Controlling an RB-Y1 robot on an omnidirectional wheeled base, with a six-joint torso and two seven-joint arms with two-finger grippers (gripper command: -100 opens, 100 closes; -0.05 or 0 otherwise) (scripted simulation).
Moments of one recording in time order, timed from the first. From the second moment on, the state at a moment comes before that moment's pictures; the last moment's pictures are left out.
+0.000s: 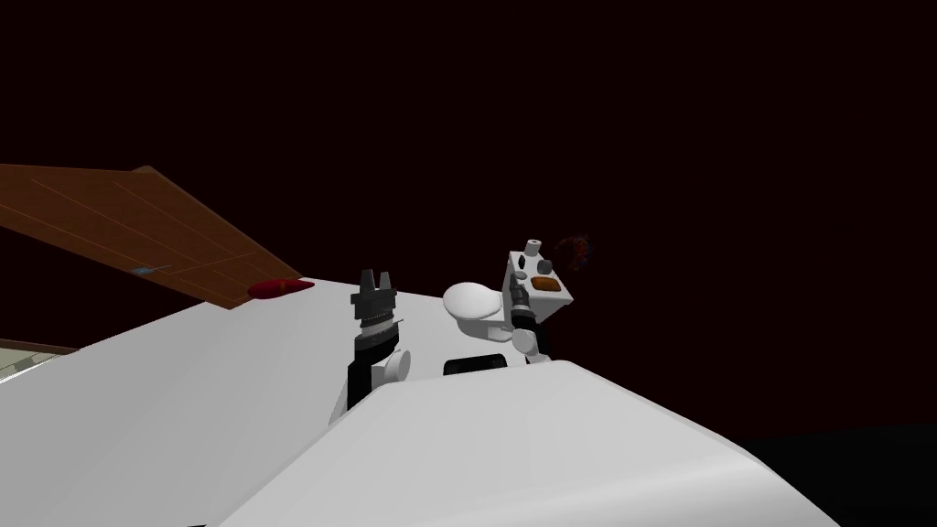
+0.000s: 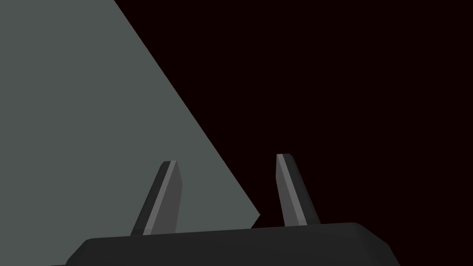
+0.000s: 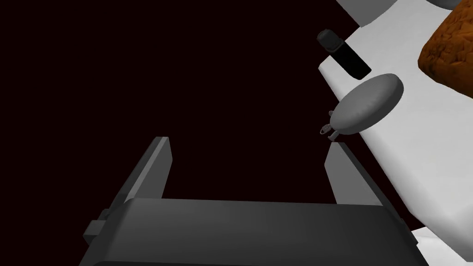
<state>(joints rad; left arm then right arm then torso) 0.50 0.03 -0.03 -2.24 0.06 -0.56 0.00 0.29 -0.14 0.31 -1.79 -1.09 -0.62 -1.41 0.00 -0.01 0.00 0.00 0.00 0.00</state>
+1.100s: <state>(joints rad) 0.50 0.03 -0.03 -2.24 0.06 -0.56 0.00 0.27 -0.11 0.37 -1.71 -1.29 -0.70 -1.68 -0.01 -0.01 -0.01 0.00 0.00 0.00</state>
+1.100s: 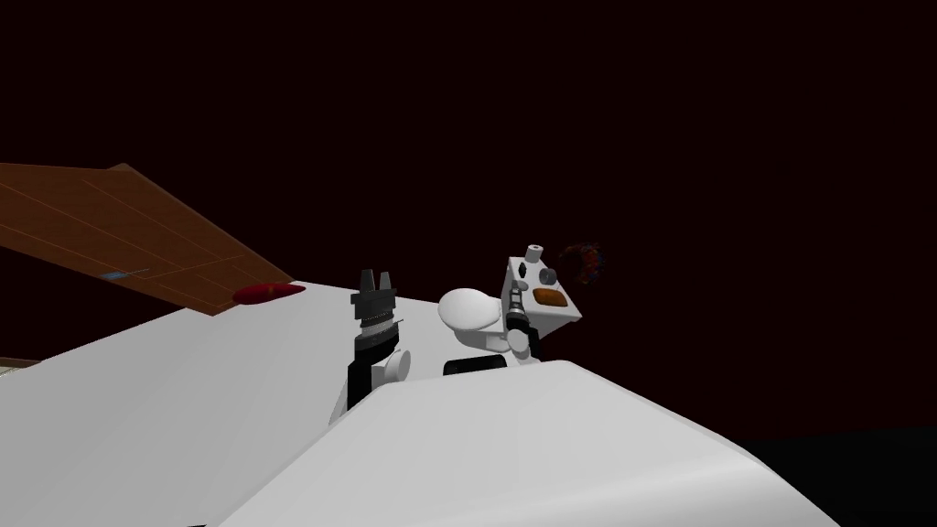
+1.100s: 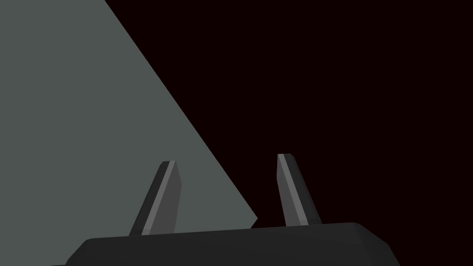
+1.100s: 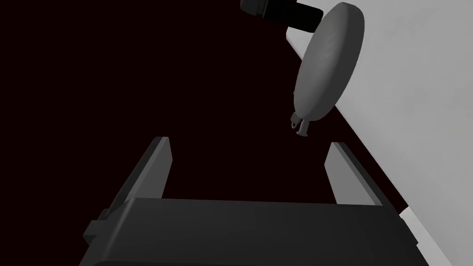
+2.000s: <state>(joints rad) 0.50 0.03 -0.03 -2.24 0.06 -0.56 0.00 0.28 -0.09 0.43 -1.74 -1.34 -0.71 -1.74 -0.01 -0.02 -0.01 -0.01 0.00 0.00</state>
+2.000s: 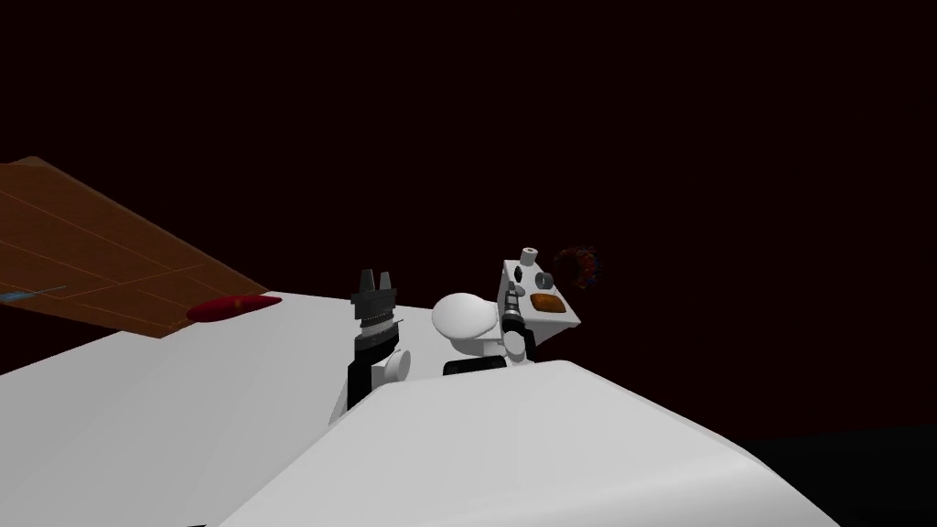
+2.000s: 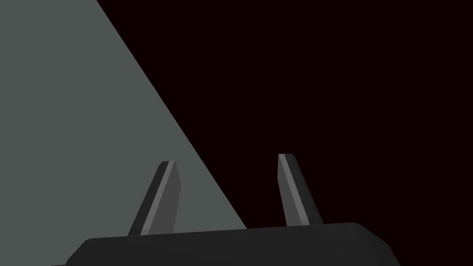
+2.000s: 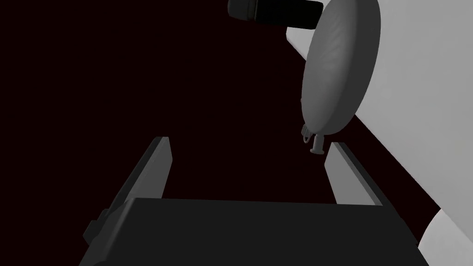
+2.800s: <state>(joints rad) 0.50 0.03 -0.03 -2.24 0.06 -0.56 0.00 0.29 -0.09 0.45 -1.75 -1.33 -0.71 -1.73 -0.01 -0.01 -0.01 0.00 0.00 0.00</state>
